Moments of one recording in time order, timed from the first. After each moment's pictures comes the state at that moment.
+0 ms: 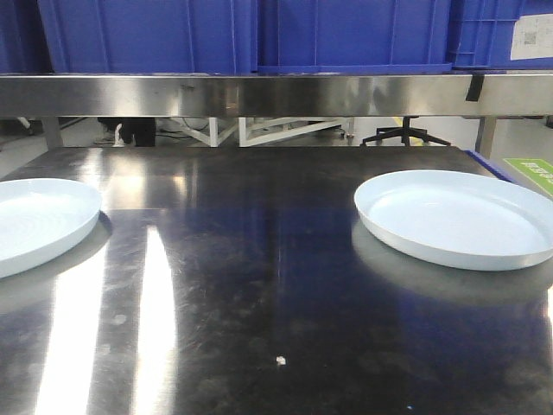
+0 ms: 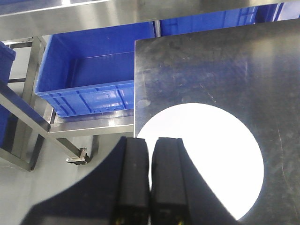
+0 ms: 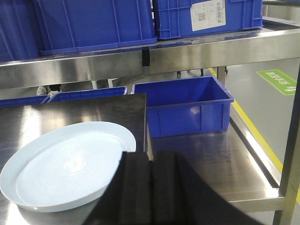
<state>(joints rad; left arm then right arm) -0.21 0.90 -0.94 0.28 0.74 -0.15 -0.09 -0.01 0.03 0.13 0.08 0.02</state>
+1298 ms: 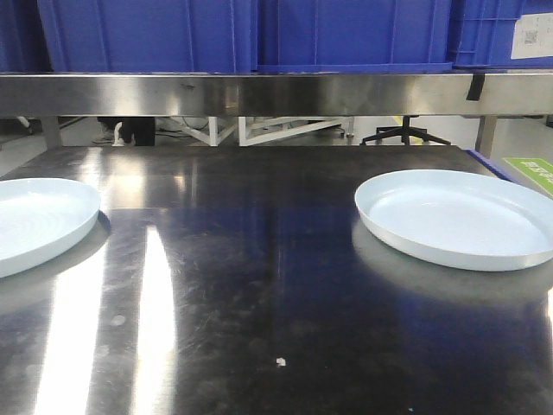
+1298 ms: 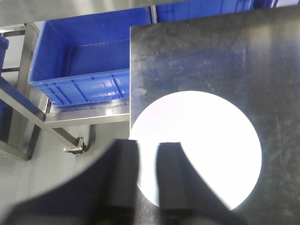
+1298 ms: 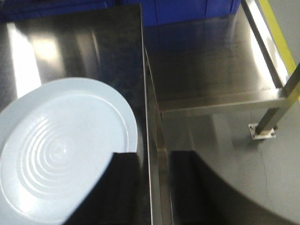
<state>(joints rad) -0.21 0.92 -0.94 0.25 0.78 -0.11 -0.09 0.97 -0.59 0.13 0.30 0.04</state>
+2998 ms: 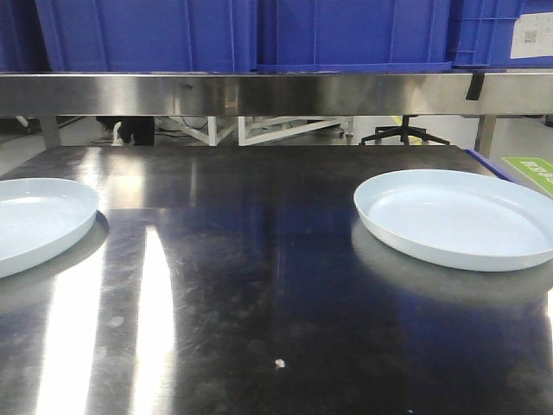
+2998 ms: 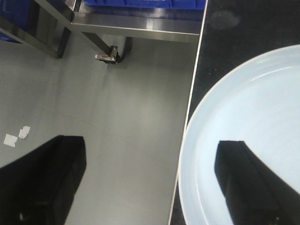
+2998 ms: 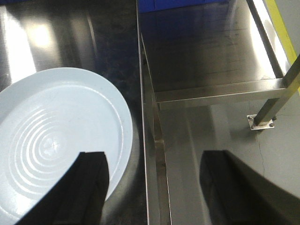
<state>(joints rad) -0.06 1.49 -0.94 0.48 0.62 -0.44 -0.09 1.02 -0.59 0.13 0.28 0.04</state>
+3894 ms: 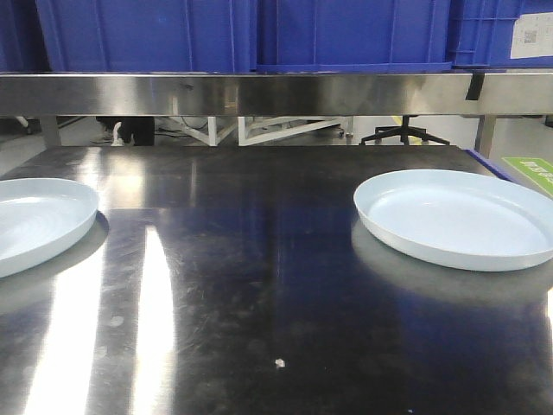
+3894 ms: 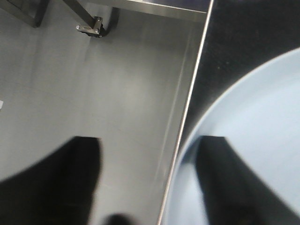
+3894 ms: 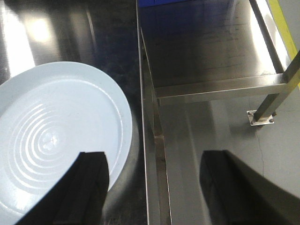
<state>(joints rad) -0.01 1.66 -0.96 0.40 0.55 -0.44 -0.09 1.02 -0.59 0.13 0.30 0.04</state>
